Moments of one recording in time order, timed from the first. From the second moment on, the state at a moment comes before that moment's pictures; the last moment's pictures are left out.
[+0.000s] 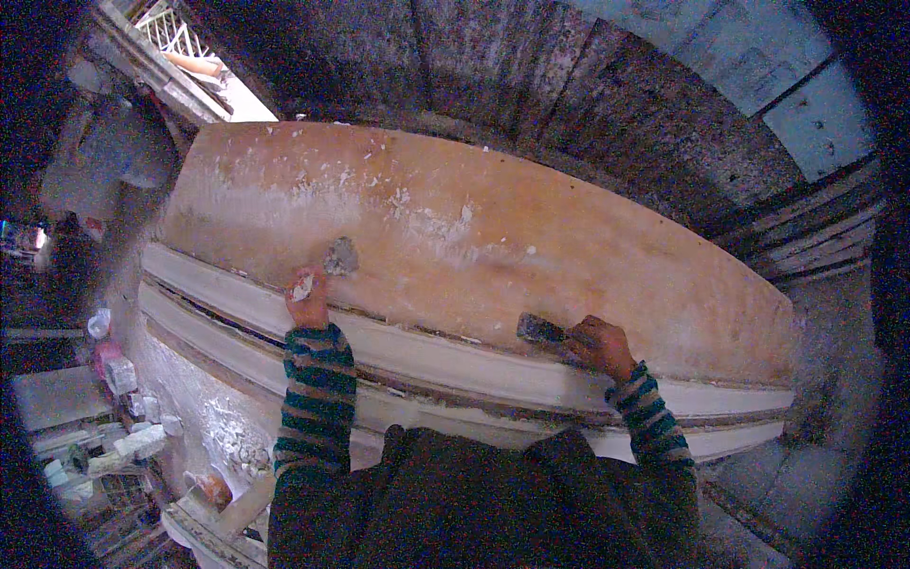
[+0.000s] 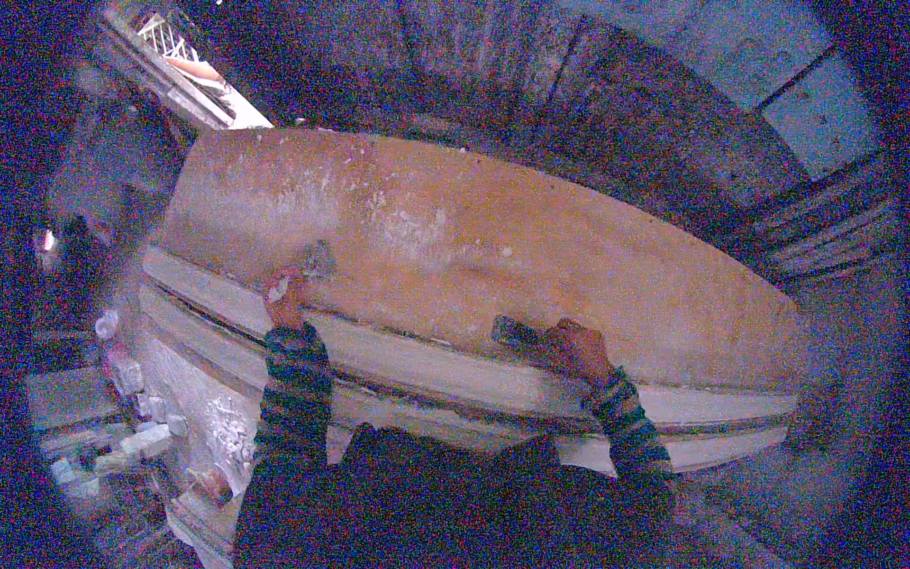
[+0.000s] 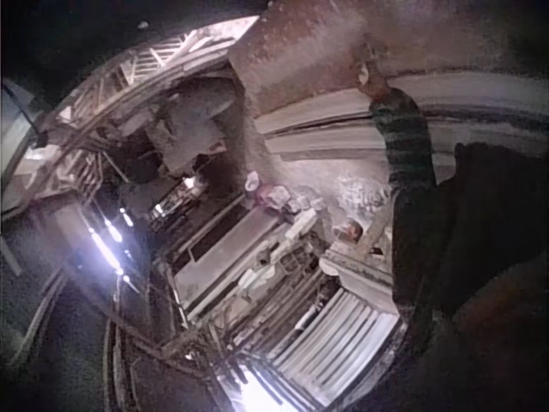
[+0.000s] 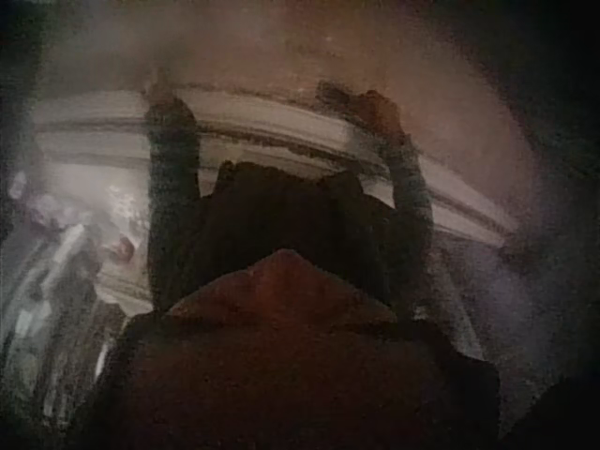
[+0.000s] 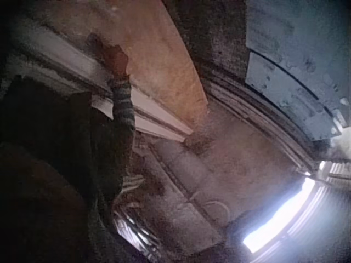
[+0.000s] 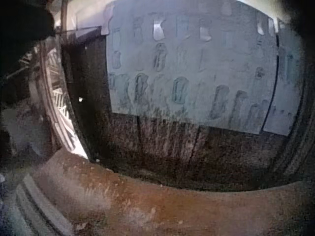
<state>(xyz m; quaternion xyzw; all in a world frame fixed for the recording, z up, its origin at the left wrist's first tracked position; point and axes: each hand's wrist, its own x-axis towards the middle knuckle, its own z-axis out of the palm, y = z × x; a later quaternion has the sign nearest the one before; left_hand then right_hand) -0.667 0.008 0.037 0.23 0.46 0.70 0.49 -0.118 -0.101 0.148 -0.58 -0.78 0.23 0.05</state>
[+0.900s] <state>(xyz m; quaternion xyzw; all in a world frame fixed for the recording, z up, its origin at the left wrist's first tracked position) -0.631 0.007 0.084 0.40 0.59 0.61 0.34 -0.162 -0.100 0.151 -0.61 -0.71 0.33 0.09</state>
